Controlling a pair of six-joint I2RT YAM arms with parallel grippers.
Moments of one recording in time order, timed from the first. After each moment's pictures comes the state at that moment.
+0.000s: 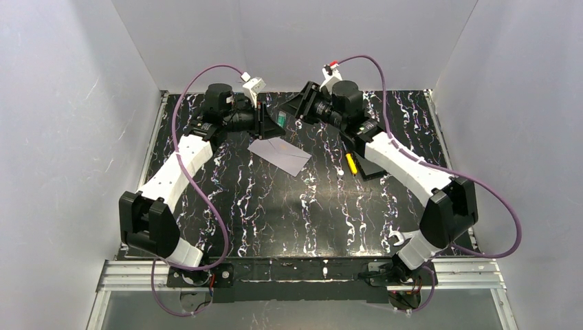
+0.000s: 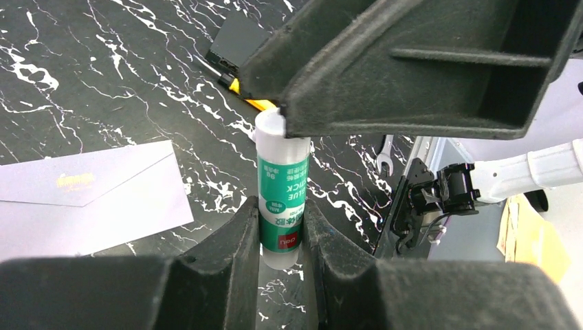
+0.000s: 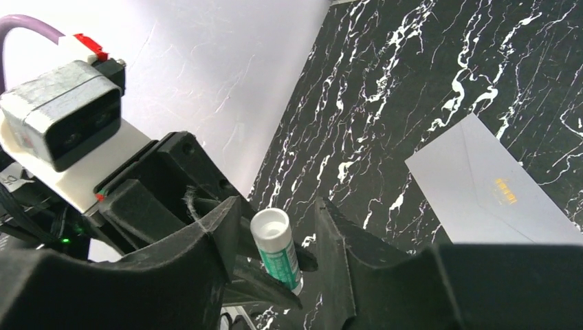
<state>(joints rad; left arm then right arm) -0.32 1.50 1.33 -0.27 0.82 -0.24 0.64 1.58 1.40 0.03 -0.24 0.83</state>
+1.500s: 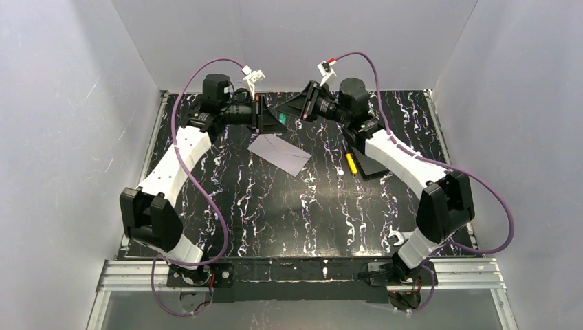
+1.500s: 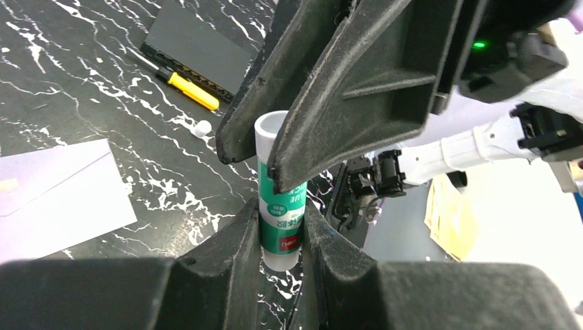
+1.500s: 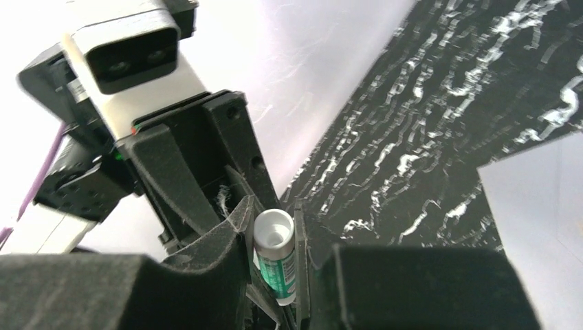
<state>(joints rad) -0.31 1.55 1.46 -0.40 0.96 -0.30 0.59 1.63 1.42 0.16 -0.54 0.87</state>
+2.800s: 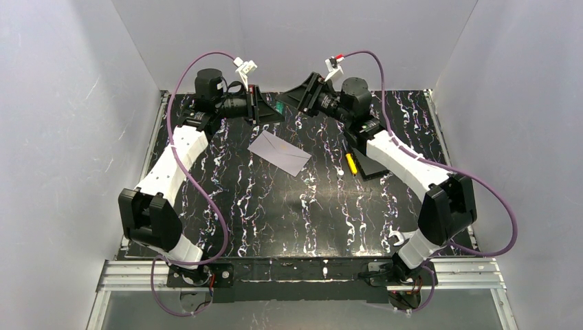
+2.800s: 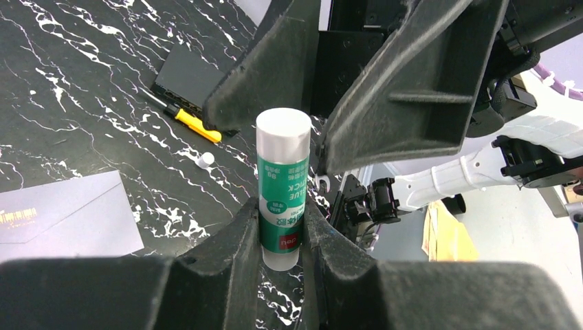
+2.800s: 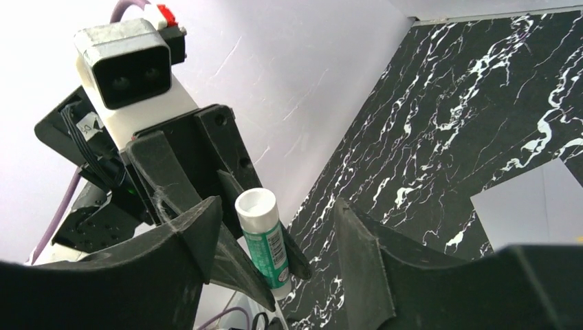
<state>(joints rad) -0.27 1.55 1.47 -0.25 0.99 -0.42 0.58 1.61 1.39 0.28 -0.42 0.94</state>
